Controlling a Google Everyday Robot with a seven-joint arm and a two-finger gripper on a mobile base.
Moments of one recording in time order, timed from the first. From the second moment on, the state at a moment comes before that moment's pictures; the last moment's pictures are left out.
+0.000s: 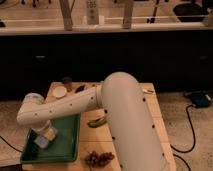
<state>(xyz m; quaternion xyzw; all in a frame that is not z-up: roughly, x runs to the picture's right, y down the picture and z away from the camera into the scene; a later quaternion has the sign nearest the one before) -0.322 0.241 0.764 -0.26 -0.20 -0.40 0.85</state>
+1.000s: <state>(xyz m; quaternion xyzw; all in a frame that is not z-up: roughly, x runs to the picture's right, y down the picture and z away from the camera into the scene) -0.240 0.186 0.774 -0.25 -0.17 -0.31 0.90</state>
